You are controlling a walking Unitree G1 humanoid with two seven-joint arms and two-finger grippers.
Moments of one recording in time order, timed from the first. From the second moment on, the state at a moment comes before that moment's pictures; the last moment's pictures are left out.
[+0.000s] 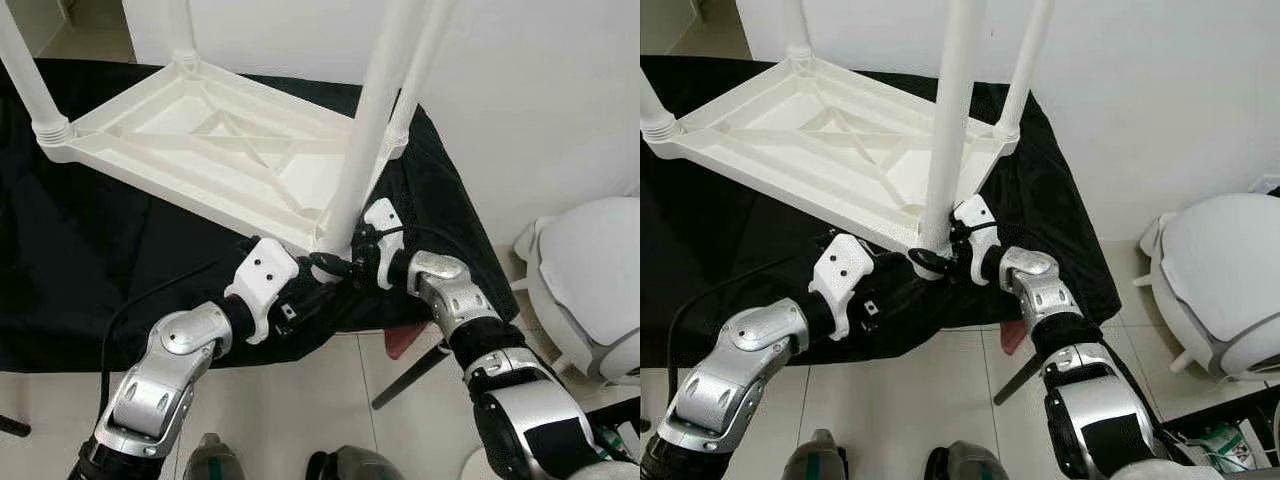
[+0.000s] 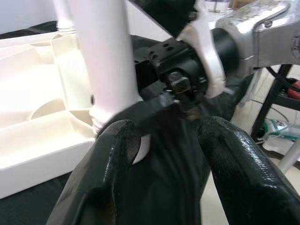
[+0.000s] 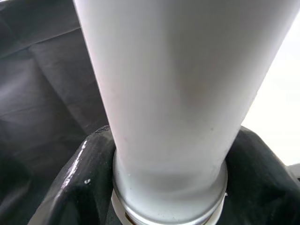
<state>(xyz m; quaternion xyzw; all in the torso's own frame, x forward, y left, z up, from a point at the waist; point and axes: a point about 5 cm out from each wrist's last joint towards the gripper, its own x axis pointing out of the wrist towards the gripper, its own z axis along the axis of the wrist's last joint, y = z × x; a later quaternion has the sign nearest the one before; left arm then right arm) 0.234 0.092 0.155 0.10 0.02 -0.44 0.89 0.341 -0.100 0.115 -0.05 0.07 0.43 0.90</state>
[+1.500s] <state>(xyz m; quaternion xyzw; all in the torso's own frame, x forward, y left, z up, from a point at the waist) 0.235 0.090 0.156 0.10 0.02 -0.45 0.89 0.325 -0.113 0.153 -0.06 0.00 0.44 0.90</state>
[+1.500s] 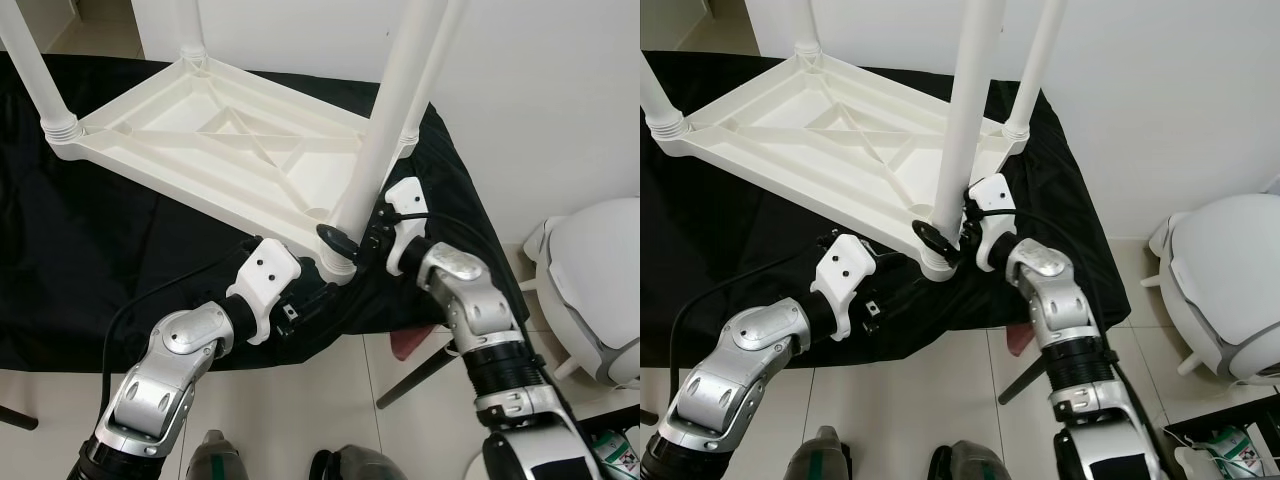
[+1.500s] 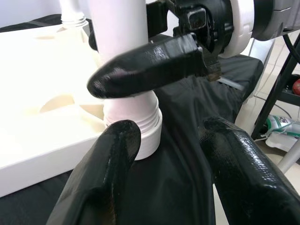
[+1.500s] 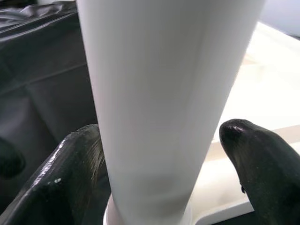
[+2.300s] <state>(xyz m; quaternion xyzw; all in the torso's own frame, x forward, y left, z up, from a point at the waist) 0.232 0.088 0.152 0.10 0.03 -0.45 0.89 0.337 -0.109 0.143 -0.06 0.02 0.52 0.85</state>
